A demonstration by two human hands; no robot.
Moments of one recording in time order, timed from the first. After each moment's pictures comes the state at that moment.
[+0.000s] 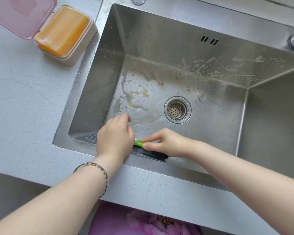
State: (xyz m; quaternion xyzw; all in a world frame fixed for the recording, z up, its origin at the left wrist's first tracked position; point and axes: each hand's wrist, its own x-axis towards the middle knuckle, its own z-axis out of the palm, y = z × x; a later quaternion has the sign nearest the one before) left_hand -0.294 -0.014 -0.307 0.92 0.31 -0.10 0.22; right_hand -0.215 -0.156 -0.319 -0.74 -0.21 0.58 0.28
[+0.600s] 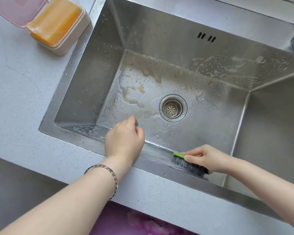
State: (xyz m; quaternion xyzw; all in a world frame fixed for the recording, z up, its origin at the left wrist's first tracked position) left_hand -0.281 -0.076 -0.304 0.90 0.37 -0.15 0.19; right_hand -0.193 -0.282 -0.334 -0.75 -0.09 0.62 0.20
